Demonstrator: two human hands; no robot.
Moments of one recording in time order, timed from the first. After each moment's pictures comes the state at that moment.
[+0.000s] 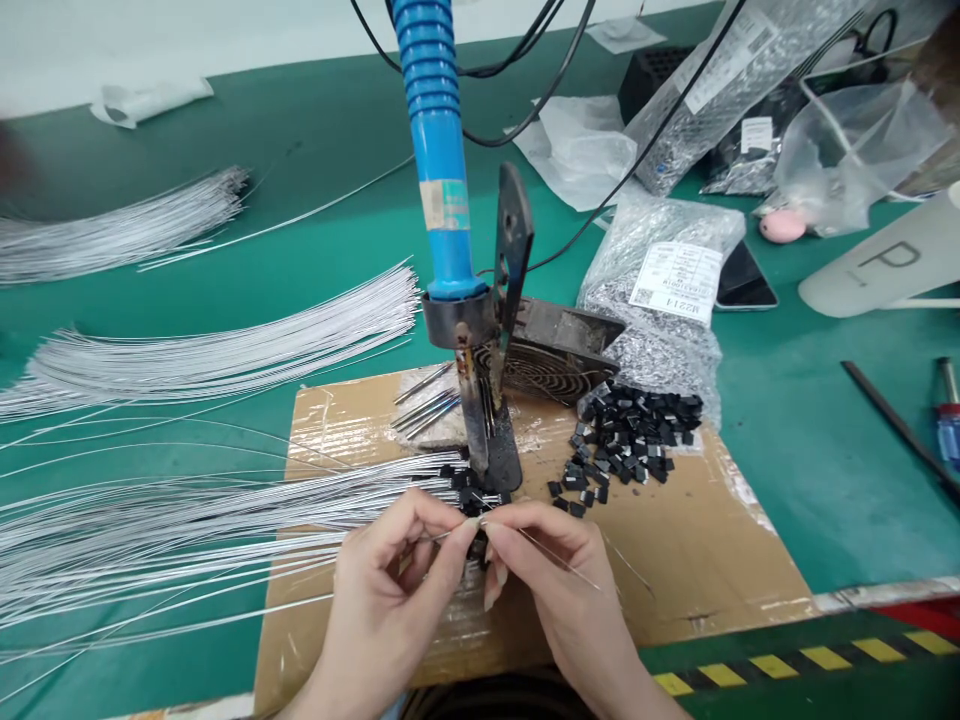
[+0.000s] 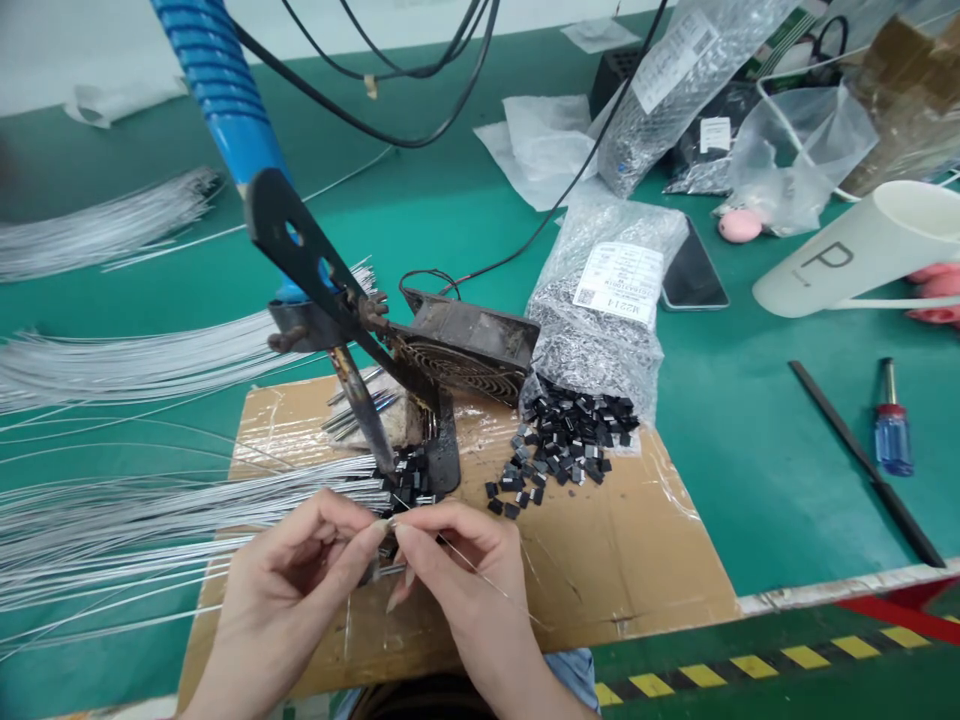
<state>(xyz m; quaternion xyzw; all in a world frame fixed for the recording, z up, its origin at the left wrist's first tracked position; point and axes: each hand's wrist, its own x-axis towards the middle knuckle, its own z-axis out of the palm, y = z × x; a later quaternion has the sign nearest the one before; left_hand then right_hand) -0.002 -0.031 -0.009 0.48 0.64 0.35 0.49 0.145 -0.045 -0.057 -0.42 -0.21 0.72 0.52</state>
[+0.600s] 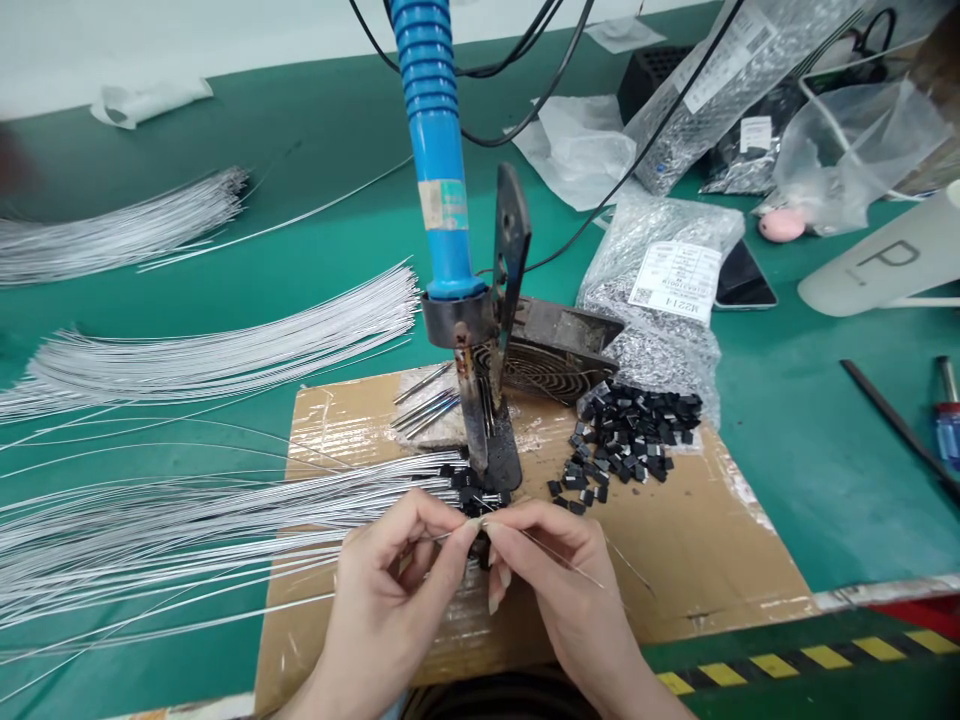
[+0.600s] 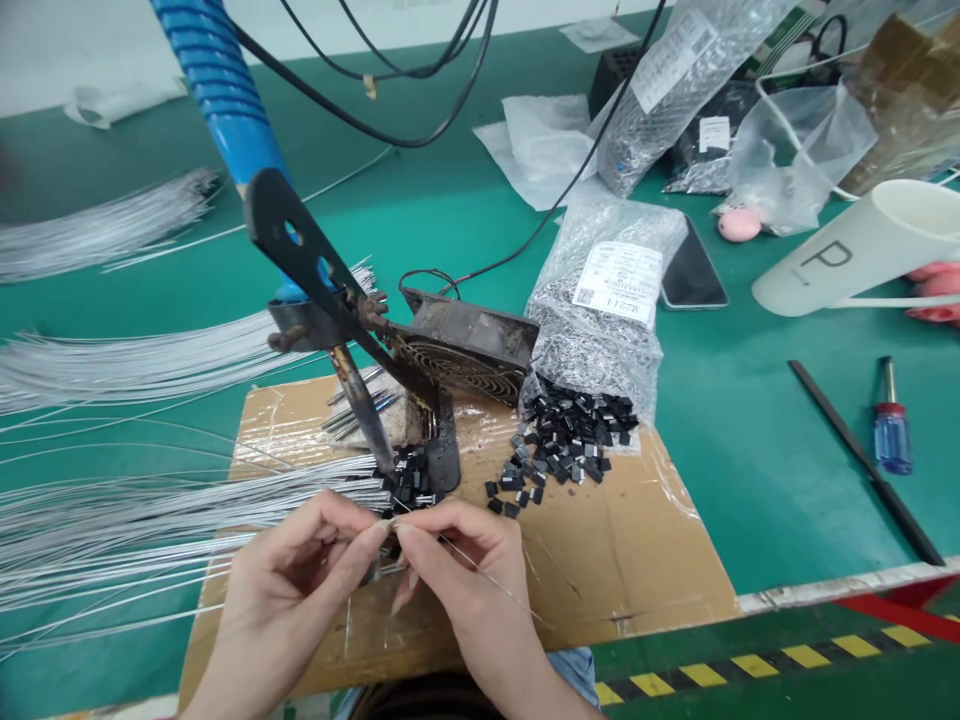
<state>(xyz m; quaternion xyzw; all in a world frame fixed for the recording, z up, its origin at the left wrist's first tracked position) -0.003 -0.033 -0.011 0.48 0.64 0.36 0.49 0.148 -0.044 -0.054 -0.43 -0.21 0.72 0.51</state>
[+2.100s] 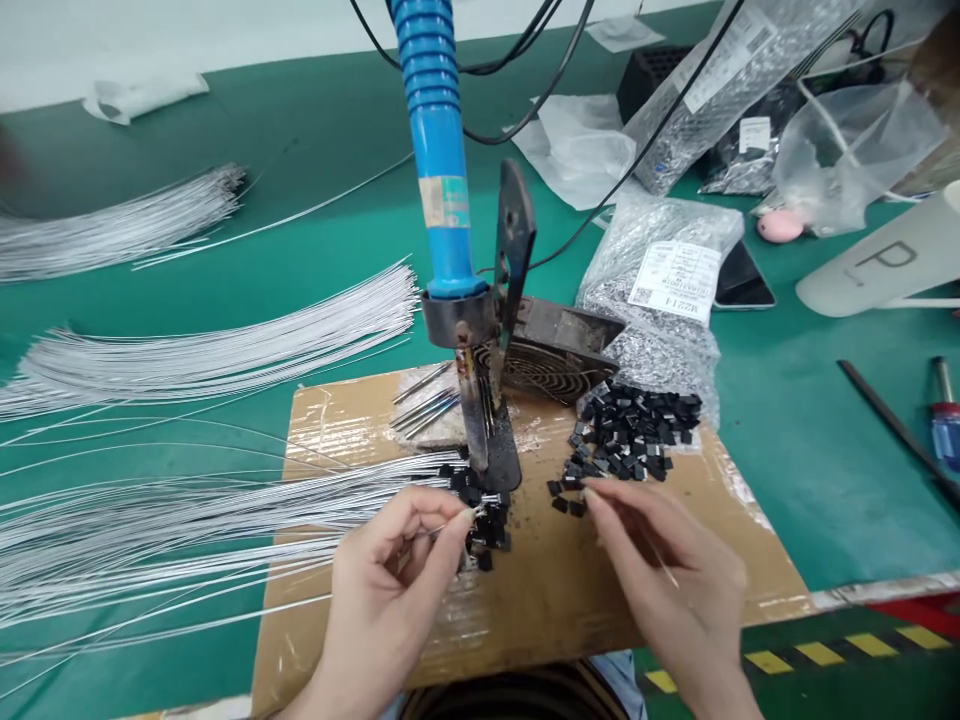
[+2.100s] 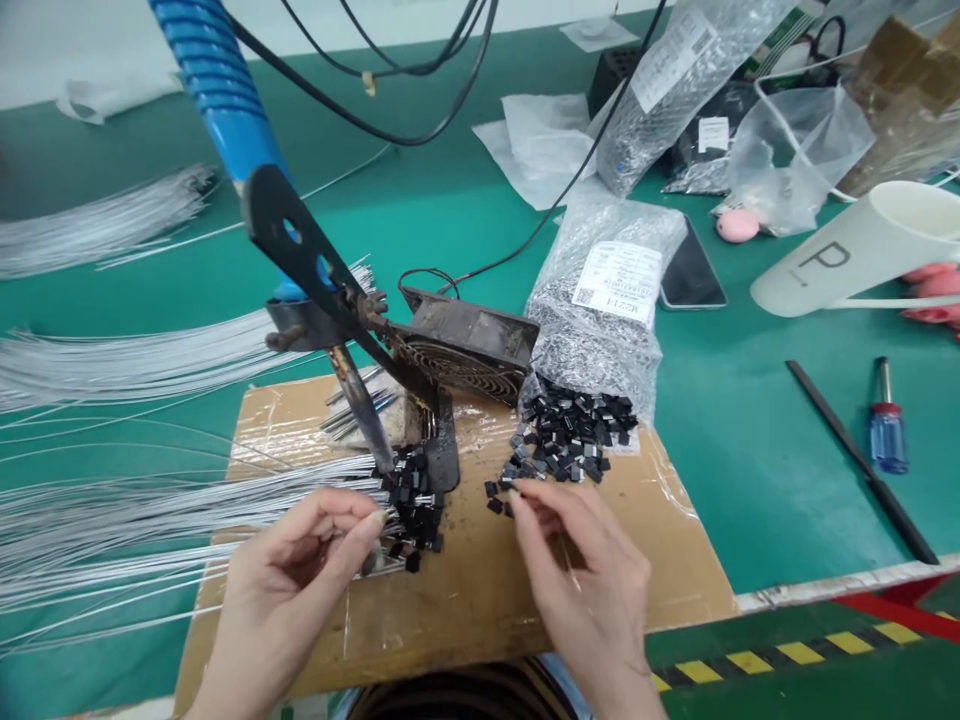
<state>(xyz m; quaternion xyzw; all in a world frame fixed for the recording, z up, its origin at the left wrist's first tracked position) 0.001 -0.029 -0.011 0.47 0.65 0.38 0.46 0.213 -0.049 -0.059 -0.66 -0.51 0.27 0.48</state>
